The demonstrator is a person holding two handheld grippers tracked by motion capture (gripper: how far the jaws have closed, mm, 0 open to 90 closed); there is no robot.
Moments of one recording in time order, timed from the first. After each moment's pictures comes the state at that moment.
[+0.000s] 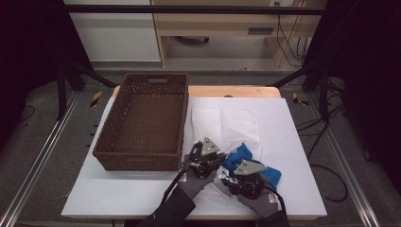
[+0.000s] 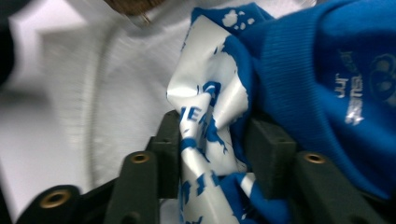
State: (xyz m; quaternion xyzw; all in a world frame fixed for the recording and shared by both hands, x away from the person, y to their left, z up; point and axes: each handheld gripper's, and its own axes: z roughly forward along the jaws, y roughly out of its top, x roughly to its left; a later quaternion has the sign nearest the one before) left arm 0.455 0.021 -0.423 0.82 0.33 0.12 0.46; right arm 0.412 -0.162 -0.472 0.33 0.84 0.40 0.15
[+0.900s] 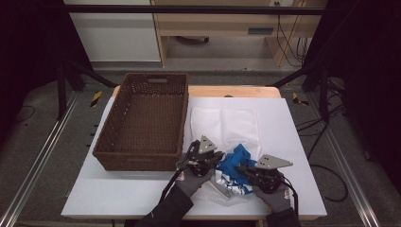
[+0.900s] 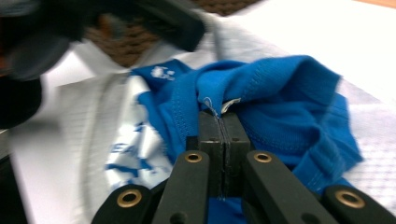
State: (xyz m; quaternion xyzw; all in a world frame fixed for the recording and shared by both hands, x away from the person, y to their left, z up) left arm 0.459 0.026 -0.421 0.82 0.33 0.13 0.46; right arm 0.416 -0.205 -0.451 0.34 0.79 0.48 0.15
